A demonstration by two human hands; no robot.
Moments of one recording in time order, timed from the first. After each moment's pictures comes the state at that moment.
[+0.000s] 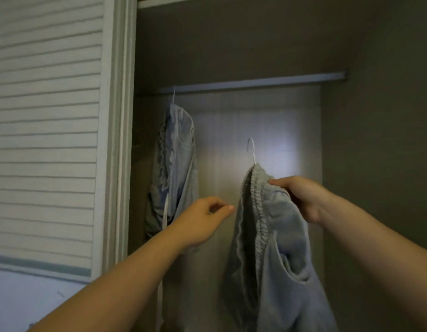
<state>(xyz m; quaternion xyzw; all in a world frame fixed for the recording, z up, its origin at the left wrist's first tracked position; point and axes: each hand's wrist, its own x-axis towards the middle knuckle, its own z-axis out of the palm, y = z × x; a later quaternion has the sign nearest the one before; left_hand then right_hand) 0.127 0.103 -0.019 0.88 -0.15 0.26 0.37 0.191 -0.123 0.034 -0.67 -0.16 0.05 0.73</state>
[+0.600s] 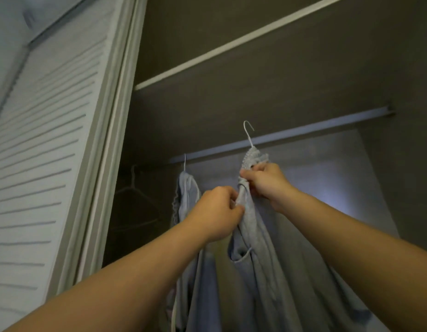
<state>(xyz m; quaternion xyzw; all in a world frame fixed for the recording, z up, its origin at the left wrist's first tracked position) 0.226 0.088 0.152 0.88 -0.07 0.46 0.13 0.323 -0.022 0.199 -0.59 -0.37 -0.24 0.67</state>
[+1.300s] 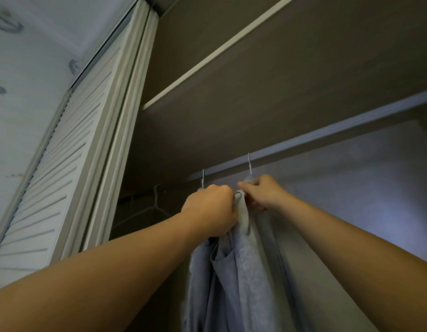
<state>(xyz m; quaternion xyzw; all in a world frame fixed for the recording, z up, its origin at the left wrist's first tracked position) 0.254 0.105 0.205 0.88 0.11 0.43 -0.14 0.407 0.029 0.242 -0.69 -0.43 -0.24 0.54</state>
